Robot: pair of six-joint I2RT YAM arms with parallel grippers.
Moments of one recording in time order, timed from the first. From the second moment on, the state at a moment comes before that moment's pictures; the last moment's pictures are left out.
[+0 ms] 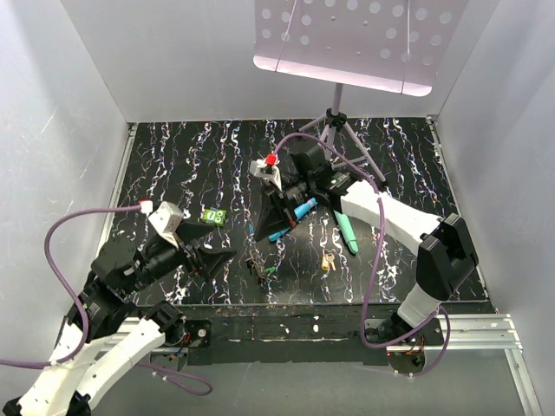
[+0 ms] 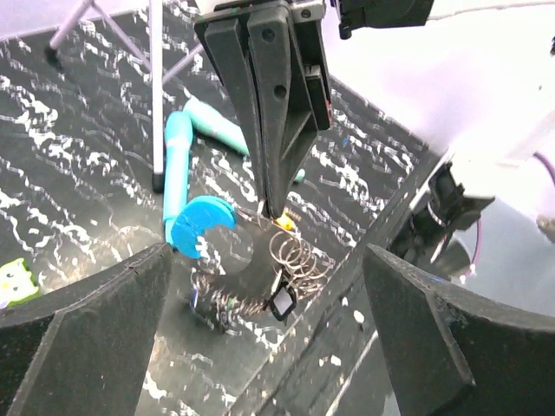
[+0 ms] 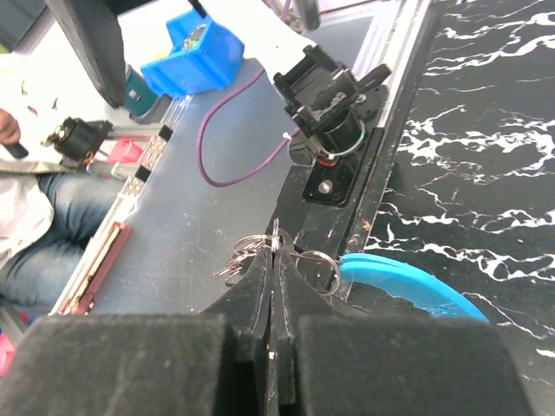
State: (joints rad) left arm -0.64 0.44 0.92 -0.59 0.27 -0.23; right arm 0.80 1.64 1.34 -0.21 -1.35 0.01
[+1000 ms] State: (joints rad) left arm -0.64 0.20 0.32 0.34 0.31 -0.28; right arm 0.77 1.66 1.57 -0.52 -1.35 -0.18
